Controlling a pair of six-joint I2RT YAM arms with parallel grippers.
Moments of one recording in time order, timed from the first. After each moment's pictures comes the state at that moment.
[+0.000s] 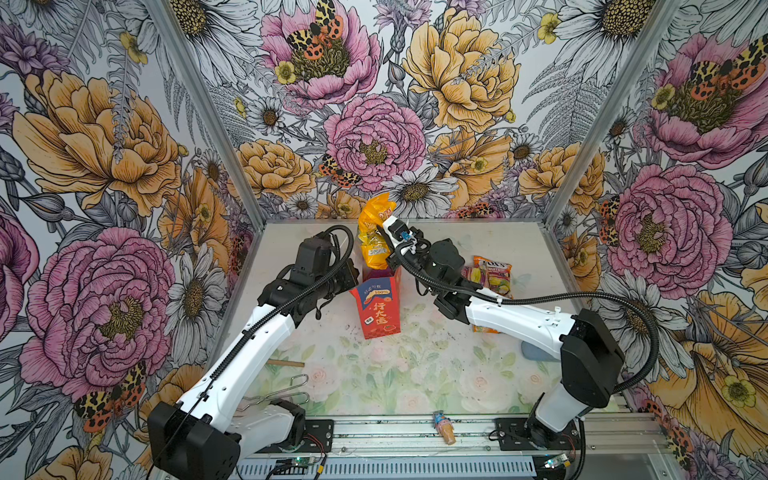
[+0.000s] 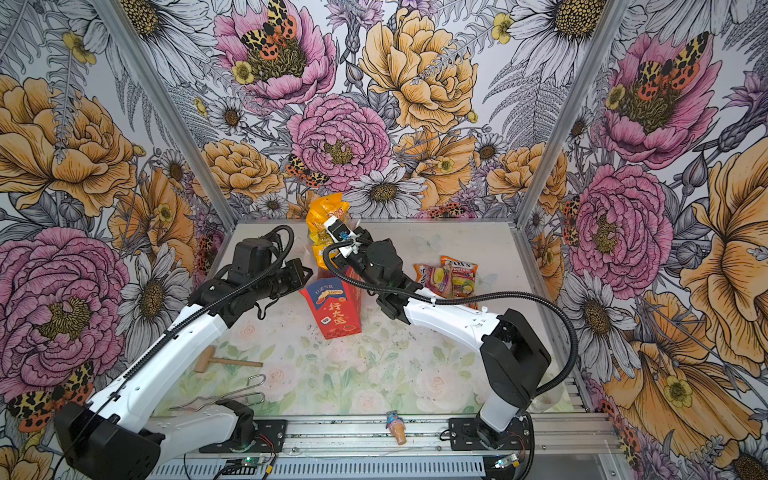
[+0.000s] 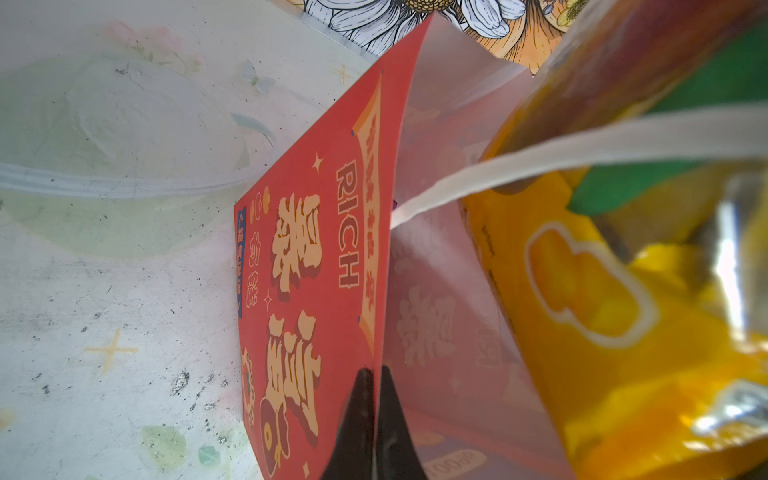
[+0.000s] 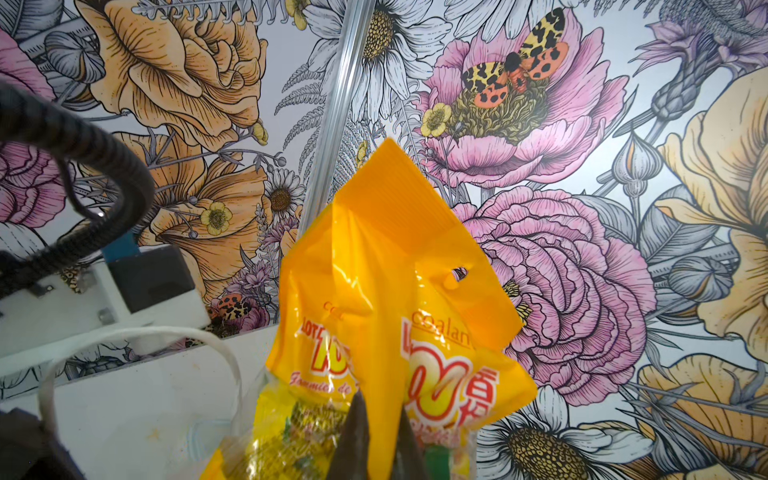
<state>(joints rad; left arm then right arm) -0.38 1.16 1.11 -0.59 0.15 -0.69 0.81 1.65 1.22 0.59 0.07 -0.34</state>
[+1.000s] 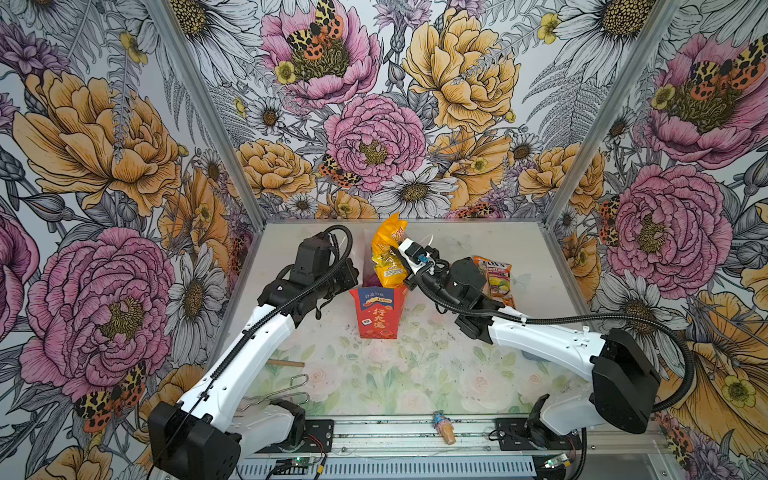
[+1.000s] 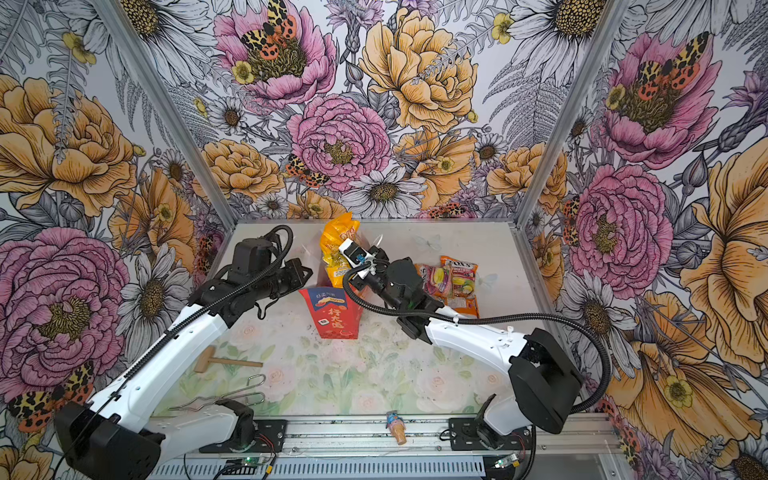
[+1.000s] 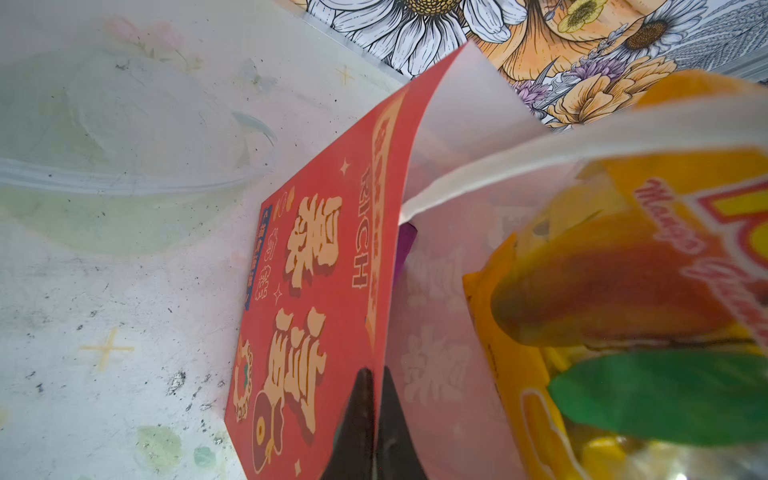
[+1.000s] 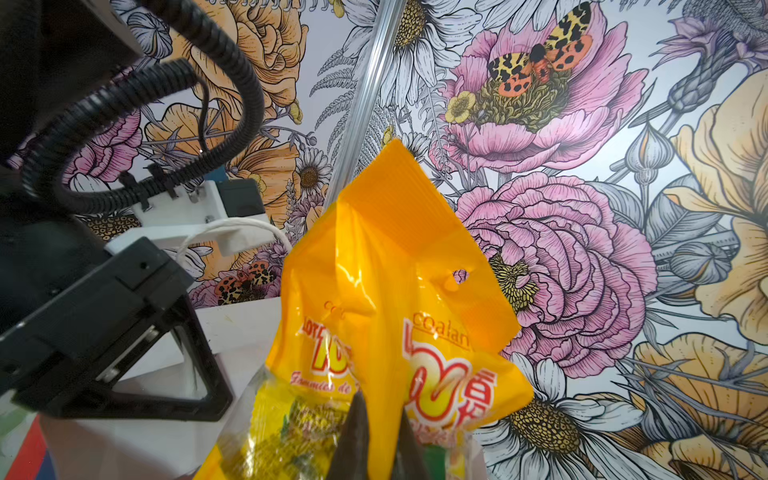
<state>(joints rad) -0.37 1.16 1.10 -0.58 0.15 -0.71 0.81 1.45 0.97 0.61 0.01 -0.36</state>
